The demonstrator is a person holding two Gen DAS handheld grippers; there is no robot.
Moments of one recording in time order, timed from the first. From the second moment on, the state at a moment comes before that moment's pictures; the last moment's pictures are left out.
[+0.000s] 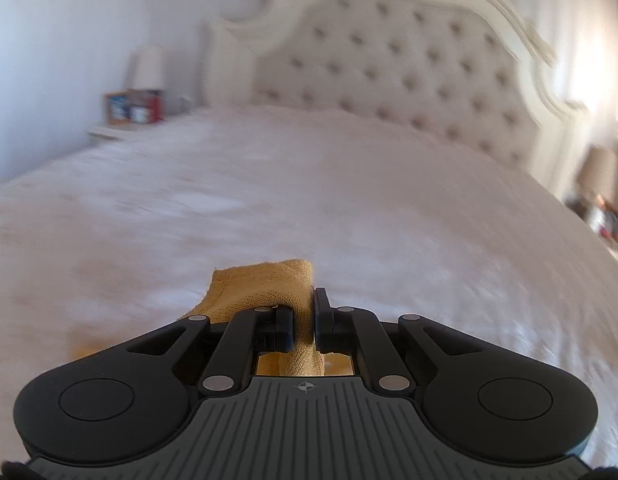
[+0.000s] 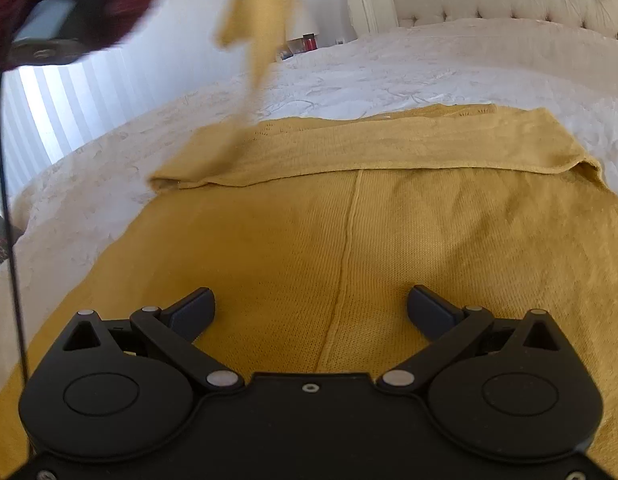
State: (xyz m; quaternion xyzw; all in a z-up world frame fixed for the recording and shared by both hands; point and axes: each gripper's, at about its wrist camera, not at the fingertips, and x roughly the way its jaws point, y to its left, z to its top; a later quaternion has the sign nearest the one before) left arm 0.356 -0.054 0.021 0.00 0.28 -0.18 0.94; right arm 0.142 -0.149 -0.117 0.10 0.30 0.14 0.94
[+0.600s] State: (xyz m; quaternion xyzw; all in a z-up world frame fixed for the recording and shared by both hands) left arm 0.338 -0.135 -0.034 0.12 0.32 -0.29 0.89; right arm 0.138 -0.156 -0.117 0.11 0.30 0.15 0.94
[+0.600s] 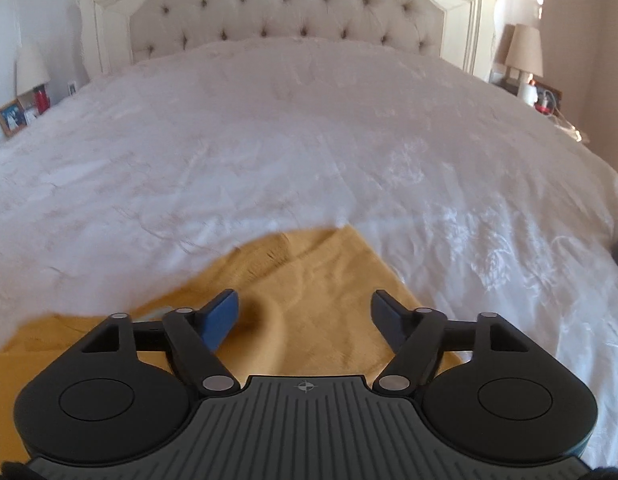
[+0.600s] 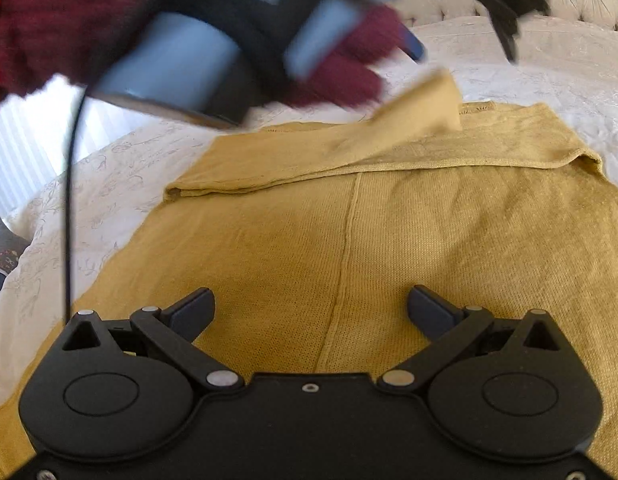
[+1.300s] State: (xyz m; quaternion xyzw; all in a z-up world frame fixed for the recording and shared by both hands) left arm 0.309 0.040 -0.079 0.06 0.36 -0.13 0.92; right arm 0.140 -0.152 -0.120 0.10 0.30 0.15 0.94
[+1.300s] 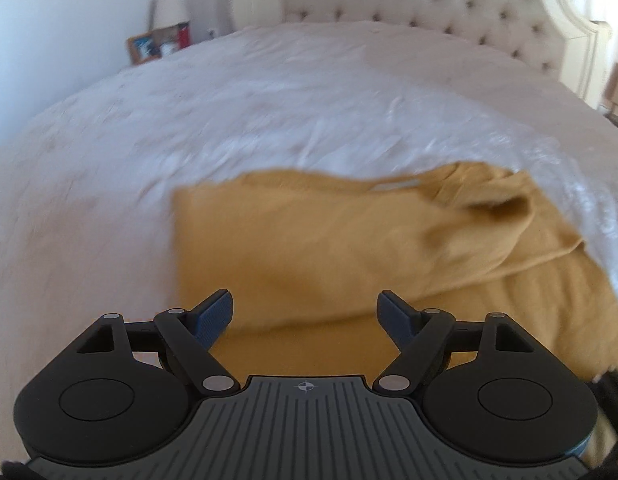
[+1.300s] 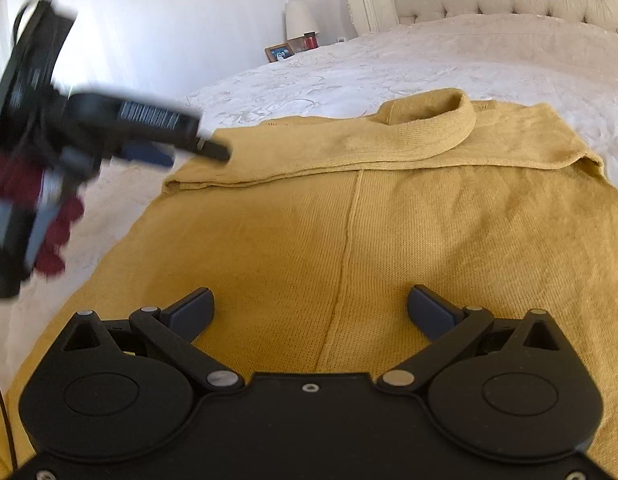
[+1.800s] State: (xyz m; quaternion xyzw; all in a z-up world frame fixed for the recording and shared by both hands) left arm 0.296 0.083 -0.121 0.03 0.36 -0.13 0.92; right arm 0.152 -0.152 -0.101 0.06 0.34 0.16 0.92
